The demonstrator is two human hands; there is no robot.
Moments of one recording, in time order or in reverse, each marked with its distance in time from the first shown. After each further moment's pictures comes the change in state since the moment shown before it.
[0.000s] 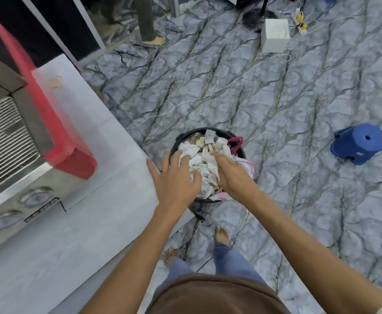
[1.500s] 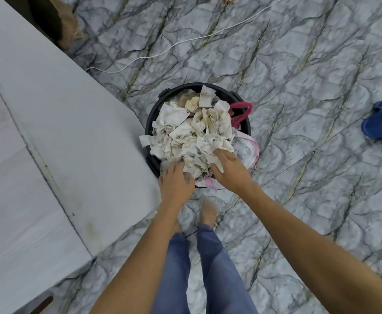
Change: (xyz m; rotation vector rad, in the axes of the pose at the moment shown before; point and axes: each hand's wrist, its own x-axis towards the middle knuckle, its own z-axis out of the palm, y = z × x) left_hand 0.064 0.006 0.267 -0.312 -0.385 -0.350; right_hand 0.023 0.219 0.139 -0.019 -0.295 0.158
